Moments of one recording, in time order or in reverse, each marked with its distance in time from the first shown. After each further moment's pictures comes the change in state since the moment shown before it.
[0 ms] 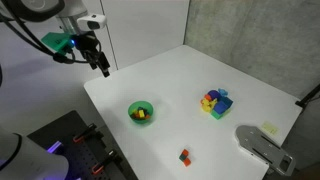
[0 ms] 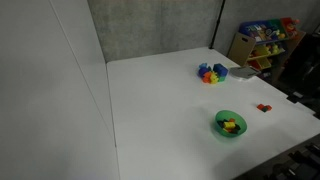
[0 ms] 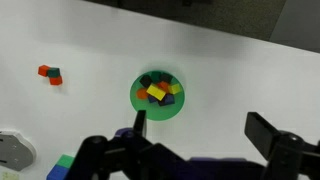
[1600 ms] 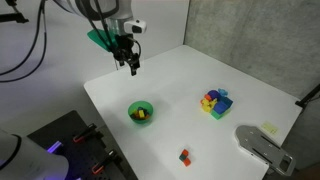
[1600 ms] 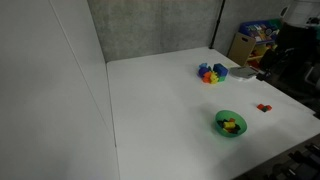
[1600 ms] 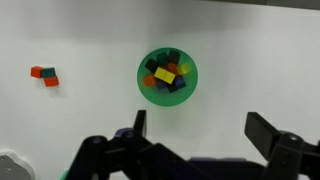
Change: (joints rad) arm -0.080 0.420 -0.120 0.306 -0.001 0.019 -0.041
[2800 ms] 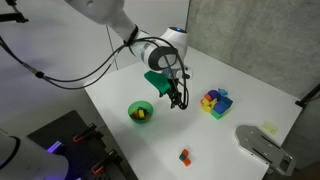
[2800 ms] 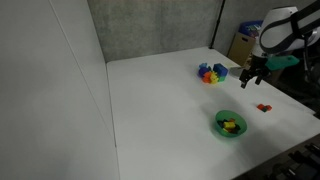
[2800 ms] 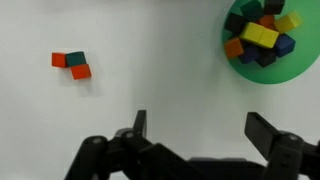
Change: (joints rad) arm -0.119 0.621 -0.164 0.317 -0.033 0.215 -0.136
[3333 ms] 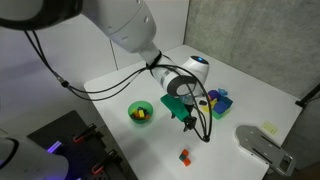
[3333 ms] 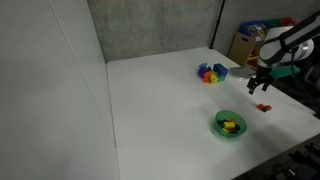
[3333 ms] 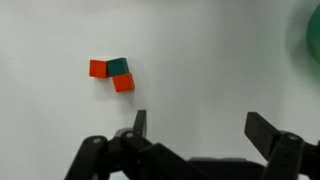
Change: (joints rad) arm -0.125 0.221 -0.040 0.137 0.000 0.023 -0.120
